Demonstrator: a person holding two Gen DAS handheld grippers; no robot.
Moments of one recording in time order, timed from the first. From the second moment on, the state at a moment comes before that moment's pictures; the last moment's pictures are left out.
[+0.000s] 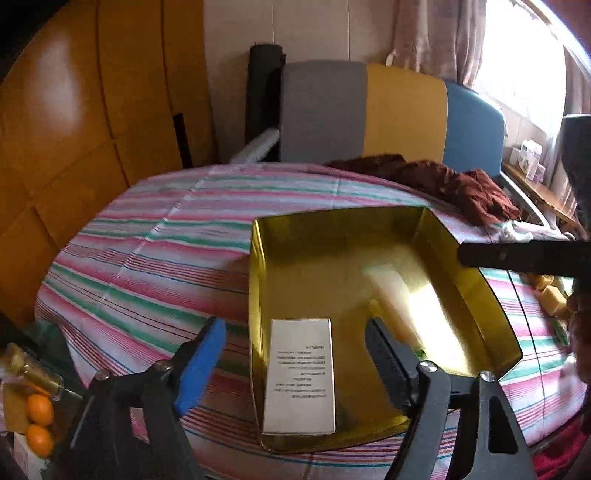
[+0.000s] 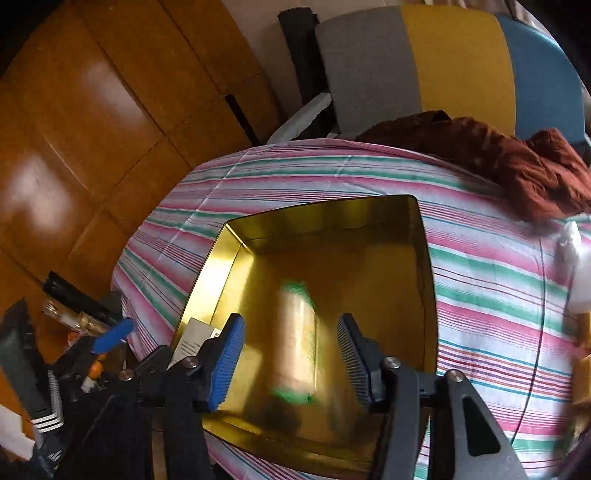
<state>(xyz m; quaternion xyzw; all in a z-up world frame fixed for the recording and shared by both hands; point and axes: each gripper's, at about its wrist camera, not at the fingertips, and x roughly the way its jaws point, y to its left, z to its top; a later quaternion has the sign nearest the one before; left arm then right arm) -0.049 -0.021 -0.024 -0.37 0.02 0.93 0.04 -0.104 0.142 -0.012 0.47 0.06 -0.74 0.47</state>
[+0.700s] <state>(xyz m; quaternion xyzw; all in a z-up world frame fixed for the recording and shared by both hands) -0.018 0.001 0.000 -0.35 0.01 0.94 0.03 -0.036 0.195 -0.023 0.40 0.15 -0.81 0.41</state>
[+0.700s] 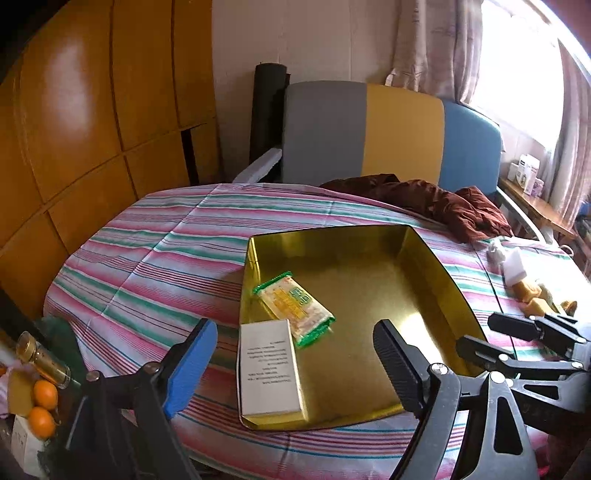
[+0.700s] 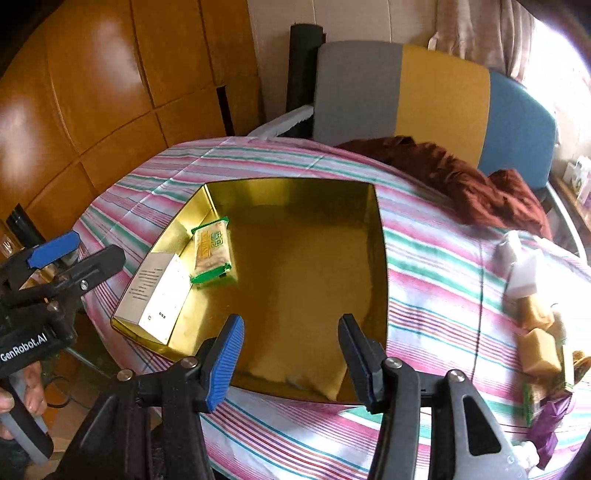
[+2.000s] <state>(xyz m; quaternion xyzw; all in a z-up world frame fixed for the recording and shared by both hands) 0.001 0.110 0.020 -0.31 0.12 0.93 0.17 -0.116 0.398 -0.005 0.40 0.03 -0.88 0.25</state>
